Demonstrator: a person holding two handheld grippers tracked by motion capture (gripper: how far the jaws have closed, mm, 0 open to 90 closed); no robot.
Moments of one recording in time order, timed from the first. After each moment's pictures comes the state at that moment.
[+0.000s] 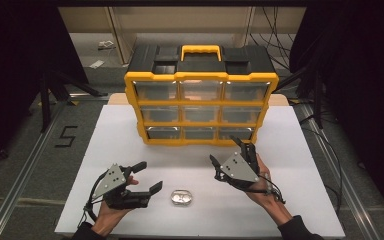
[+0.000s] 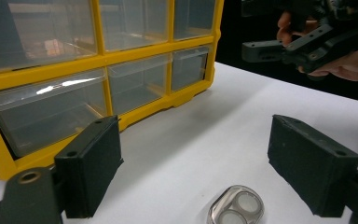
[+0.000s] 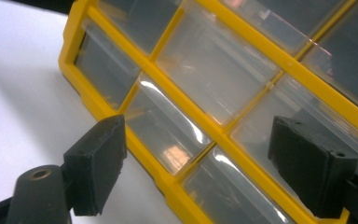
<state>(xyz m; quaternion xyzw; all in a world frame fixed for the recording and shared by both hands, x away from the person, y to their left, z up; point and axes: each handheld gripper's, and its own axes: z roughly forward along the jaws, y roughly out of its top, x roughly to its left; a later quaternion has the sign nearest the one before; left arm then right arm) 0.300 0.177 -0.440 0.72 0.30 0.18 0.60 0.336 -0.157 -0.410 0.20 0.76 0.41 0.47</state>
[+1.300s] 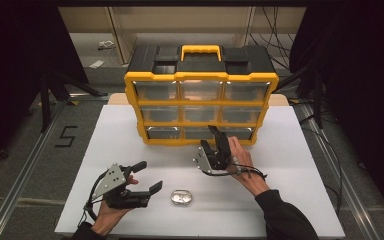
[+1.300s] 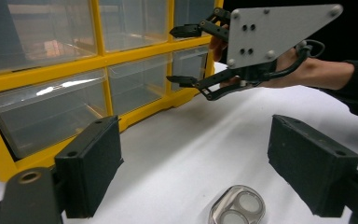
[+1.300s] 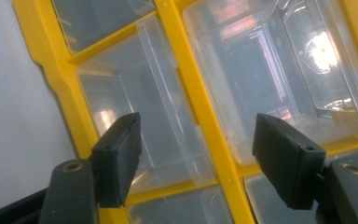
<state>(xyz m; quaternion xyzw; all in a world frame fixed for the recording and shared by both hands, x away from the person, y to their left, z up) 0.301 0.178 -0.440 0.72 0.29 0.19 0.60 0.406 -0.106 -0.461 0.05 0.76 0.22 0.61</state>
